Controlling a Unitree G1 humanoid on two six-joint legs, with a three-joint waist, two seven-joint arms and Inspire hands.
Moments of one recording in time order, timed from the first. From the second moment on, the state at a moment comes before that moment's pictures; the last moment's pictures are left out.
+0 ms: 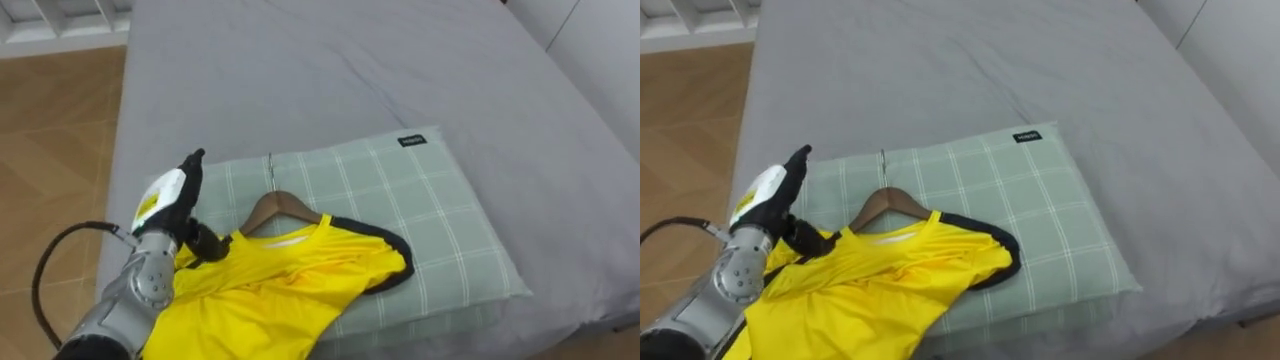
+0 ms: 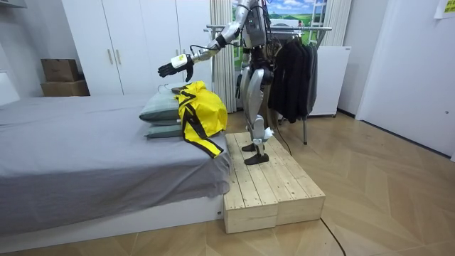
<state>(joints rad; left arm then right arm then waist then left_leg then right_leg) -0.66 0.36 -0.21 1.05 0.46 -0.12 0.18 -0.16 -0.30 0.18 1.35 0.33 -0.03 0.19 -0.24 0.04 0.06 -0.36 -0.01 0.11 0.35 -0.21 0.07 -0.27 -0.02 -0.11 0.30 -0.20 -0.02</state>
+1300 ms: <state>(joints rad) -0.68 0.36 -0.32 1.21 0.28 -0.06 -0.12 -0.21 -0.31 0.20 1.30 0.33 0.02 0.19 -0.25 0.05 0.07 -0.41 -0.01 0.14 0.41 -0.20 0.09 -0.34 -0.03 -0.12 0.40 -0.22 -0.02</state>
